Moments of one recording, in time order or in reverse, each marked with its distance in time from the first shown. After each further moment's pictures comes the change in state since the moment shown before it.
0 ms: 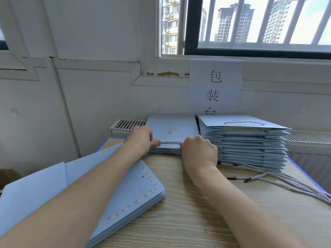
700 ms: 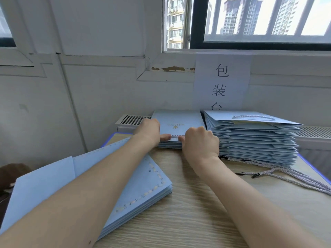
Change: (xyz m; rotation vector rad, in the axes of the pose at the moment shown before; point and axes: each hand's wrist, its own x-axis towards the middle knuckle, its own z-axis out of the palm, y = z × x) left_hand 0.000 0.017 -0.005 0.053 -0.020 -0.081; right_hand 0.006 -0.008 -0.006 0.035 0.034 -0.035
